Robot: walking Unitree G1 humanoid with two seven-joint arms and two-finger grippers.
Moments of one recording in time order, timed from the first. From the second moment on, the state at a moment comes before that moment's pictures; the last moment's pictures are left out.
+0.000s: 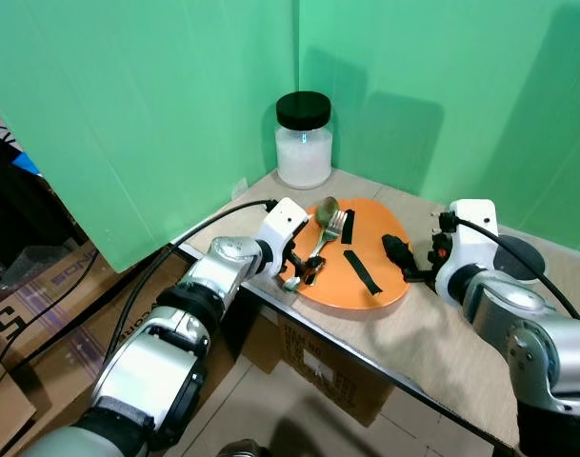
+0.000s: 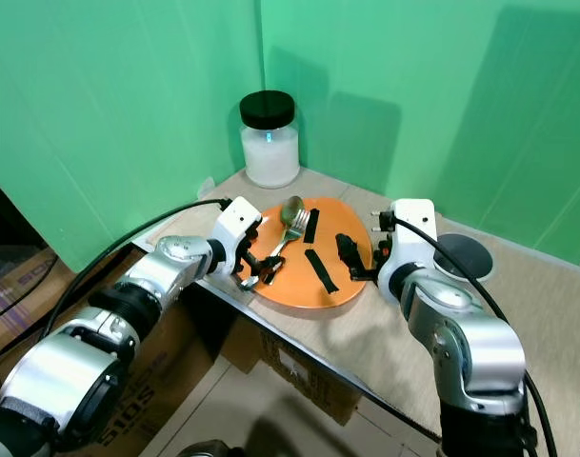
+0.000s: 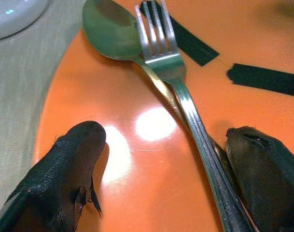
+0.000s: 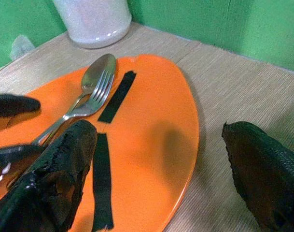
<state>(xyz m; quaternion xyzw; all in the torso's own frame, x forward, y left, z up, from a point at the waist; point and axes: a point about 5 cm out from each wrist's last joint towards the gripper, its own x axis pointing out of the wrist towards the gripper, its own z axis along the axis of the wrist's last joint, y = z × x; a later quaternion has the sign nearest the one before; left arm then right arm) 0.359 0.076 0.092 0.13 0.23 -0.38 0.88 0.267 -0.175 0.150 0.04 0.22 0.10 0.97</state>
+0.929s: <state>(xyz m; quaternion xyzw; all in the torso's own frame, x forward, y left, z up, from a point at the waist) 0.361 0.078 0.089 0.10 0.25 -0.36 0.89 0.248 -0.166 0.150 -0.05 0.26 0.25 0.93</state>
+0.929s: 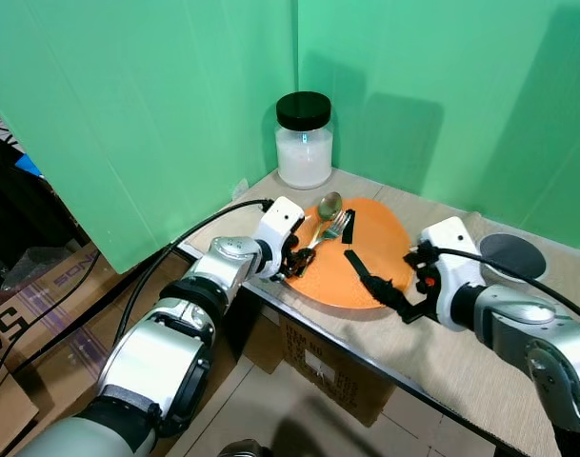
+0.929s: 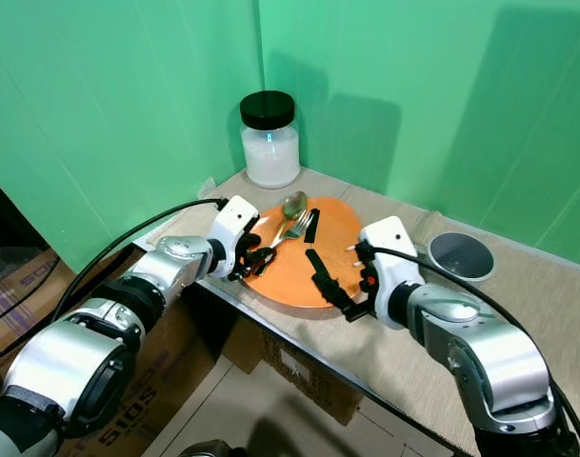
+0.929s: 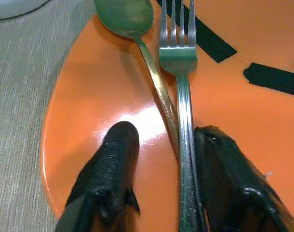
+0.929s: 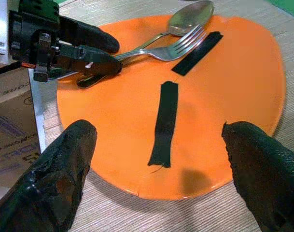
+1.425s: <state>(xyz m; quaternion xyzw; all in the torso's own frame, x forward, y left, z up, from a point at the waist) 0.364 0.083 0.092 0.09 0.26 -0.36 0.89 0.248 -0.165 0.149 -0.06 0.26 0.26 0.93</state>
